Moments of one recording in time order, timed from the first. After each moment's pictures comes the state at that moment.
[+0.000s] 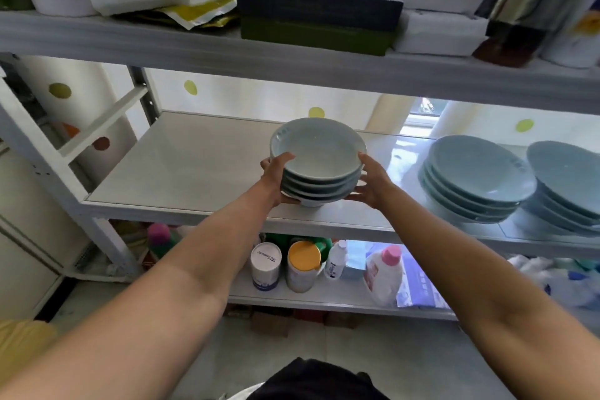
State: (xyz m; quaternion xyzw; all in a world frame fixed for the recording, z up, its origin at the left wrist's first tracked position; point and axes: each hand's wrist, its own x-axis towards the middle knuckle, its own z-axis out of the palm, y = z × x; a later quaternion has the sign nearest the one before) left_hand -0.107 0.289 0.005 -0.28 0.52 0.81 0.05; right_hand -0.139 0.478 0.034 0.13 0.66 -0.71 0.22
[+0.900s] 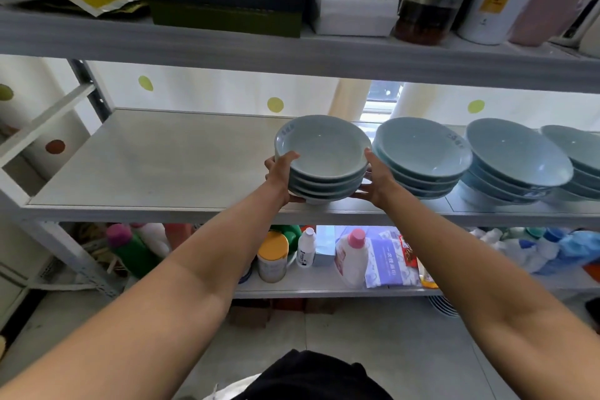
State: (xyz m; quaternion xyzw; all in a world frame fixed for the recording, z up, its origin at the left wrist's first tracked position) left_hand -0.116 0.403 0.002 -0.28 0.54 0.79 0.06; right_hand -0.128 0.587 0.032 0.16 0.66 -0.71 0.19
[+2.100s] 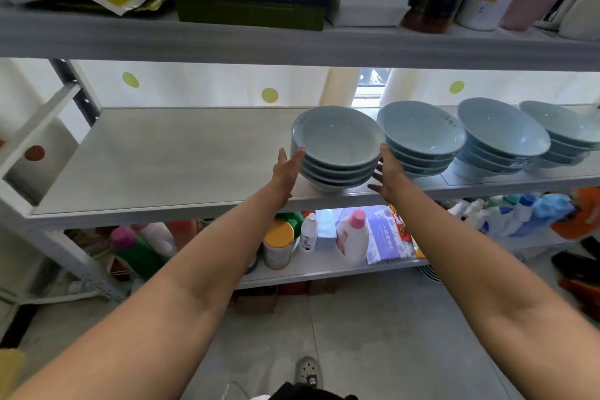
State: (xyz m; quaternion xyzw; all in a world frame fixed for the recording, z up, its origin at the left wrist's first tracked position) left_hand -0.074 0.377 0.011 -0.17 0.70 0.68 0.11; right_hand -0.093 0.572 0.025 0.24 0.66 -0.71 0.07
